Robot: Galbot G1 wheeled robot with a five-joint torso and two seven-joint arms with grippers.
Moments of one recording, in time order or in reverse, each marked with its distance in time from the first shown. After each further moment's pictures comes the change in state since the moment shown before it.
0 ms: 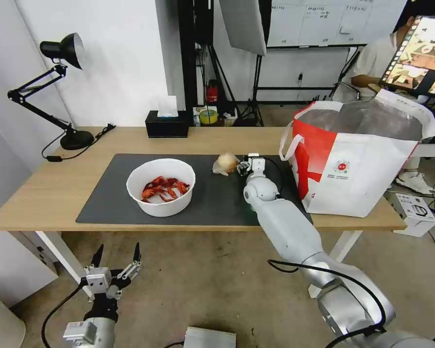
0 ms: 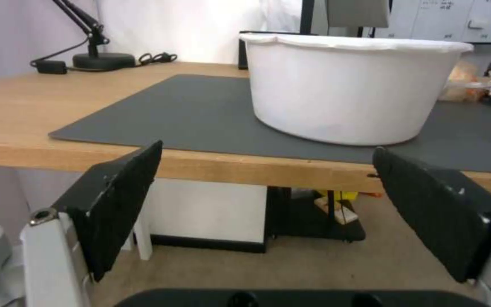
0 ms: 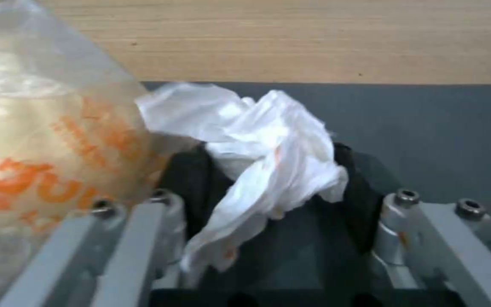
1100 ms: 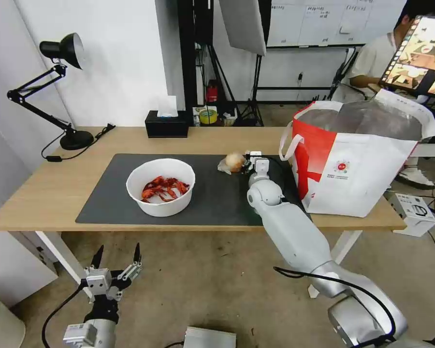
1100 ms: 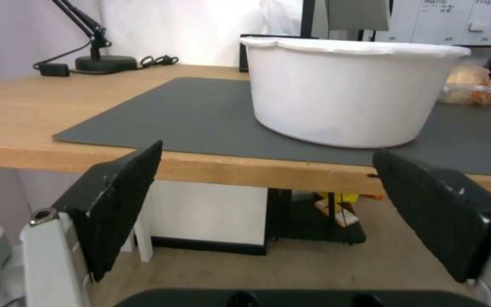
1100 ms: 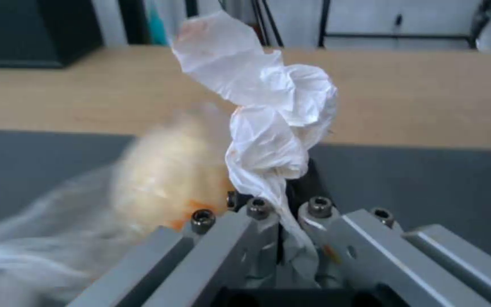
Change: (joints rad) left arm 0.007 -0.005 -0.001 -0.003 0.003 -0.012 0.001; right arm -0.073 -0.065 -0.038 0.183 0.003 0.077 -0.039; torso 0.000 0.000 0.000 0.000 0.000
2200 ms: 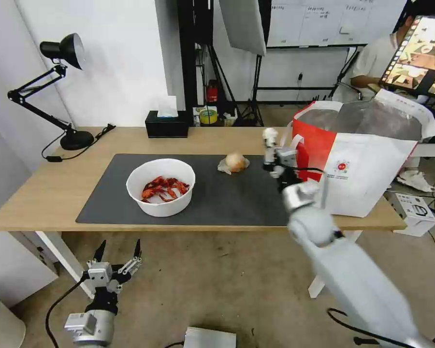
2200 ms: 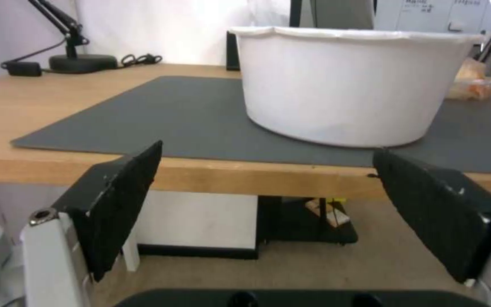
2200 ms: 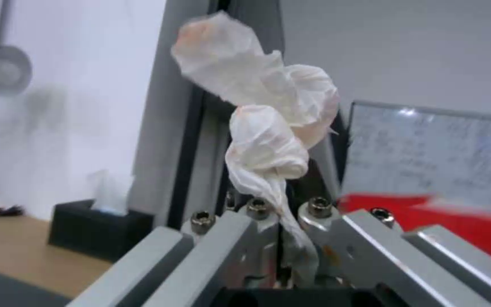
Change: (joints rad) left arm -0.092 0.102 0.020 0.086 -0.064 0.005 0.000; right arm -0.467 -0.412 0.268 0.733 -0.160 0.413 -0.183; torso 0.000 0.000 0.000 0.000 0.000
